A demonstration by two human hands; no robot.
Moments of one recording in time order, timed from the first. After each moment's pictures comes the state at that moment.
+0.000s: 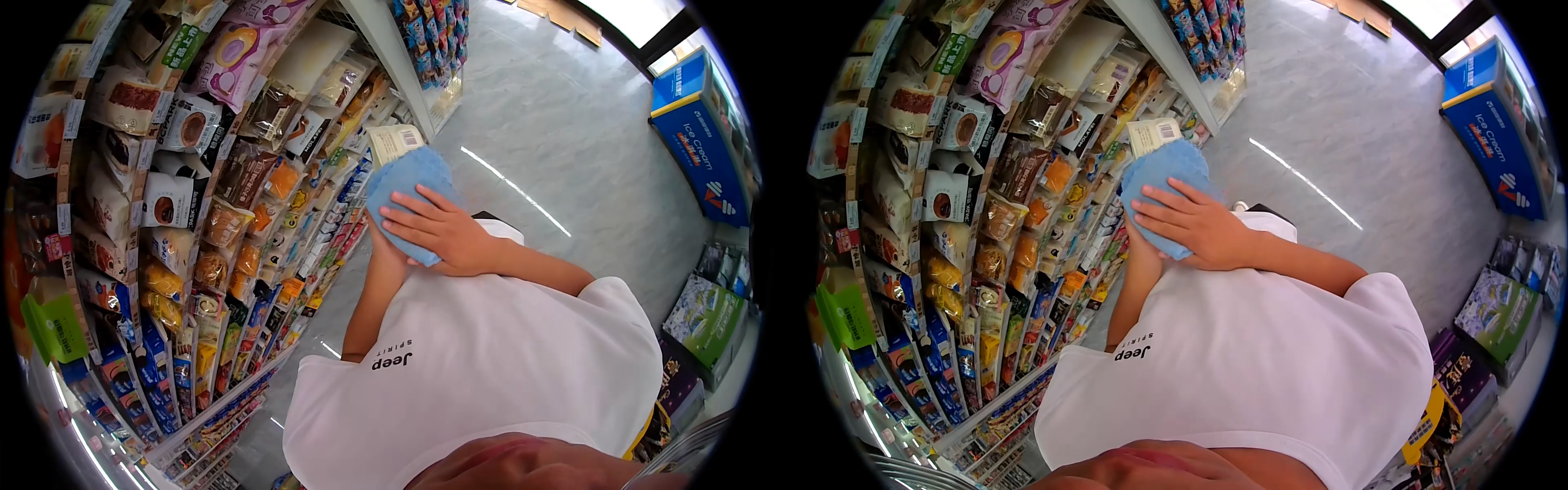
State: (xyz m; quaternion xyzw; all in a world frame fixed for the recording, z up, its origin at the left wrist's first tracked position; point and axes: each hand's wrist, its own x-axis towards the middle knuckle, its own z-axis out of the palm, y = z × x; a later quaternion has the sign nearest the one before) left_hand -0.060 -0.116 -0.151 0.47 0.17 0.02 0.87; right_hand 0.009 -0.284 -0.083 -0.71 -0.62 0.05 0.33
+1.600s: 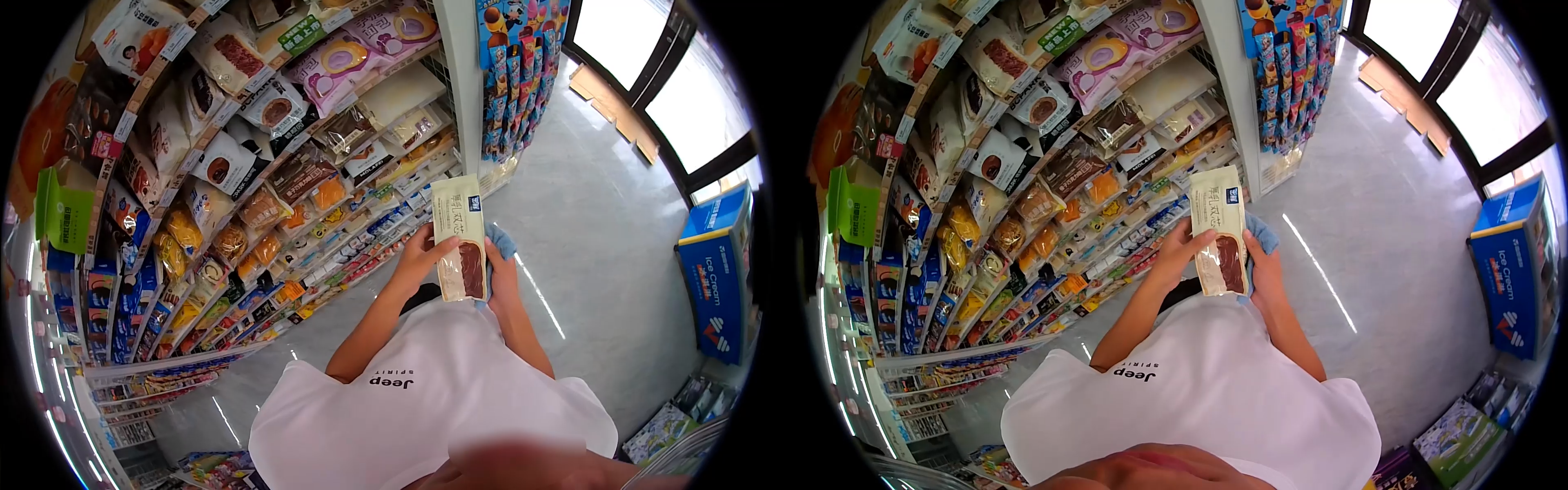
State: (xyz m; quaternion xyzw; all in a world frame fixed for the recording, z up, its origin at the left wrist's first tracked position) left_hand -0.024 -0.113 -0.123 0.56 0.24 0.04 0.79; right_hand 0.043 -0.277 -0.132 -0.38 0.07 0.36 0.85
